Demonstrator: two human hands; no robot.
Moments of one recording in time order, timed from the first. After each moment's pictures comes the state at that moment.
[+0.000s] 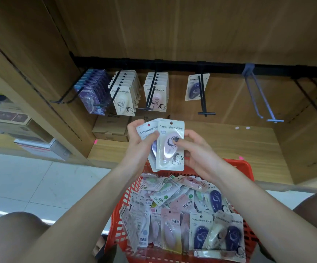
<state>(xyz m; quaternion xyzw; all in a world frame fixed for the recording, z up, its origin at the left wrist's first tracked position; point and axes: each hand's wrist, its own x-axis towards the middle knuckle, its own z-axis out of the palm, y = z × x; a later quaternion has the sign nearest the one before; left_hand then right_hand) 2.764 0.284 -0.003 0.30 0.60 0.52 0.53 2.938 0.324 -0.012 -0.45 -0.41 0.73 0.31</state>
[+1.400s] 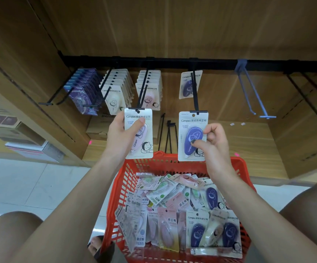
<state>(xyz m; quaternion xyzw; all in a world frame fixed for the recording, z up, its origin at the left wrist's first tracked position) 2.738 0.308 0.003 0.38 0.64 0.53 0.41 2.974 0.317 -0.018 -0.50 -0.46 0.55 0.48</state>
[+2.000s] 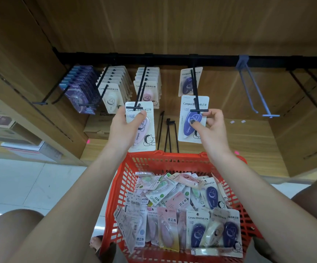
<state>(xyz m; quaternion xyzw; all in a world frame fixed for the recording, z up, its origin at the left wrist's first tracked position) 2.738 0.333 -0.005 0.38 0.66 0.51 0.40 2.967 0.369 -0.028 -0.58 -0.47 0.49 0.46</state>
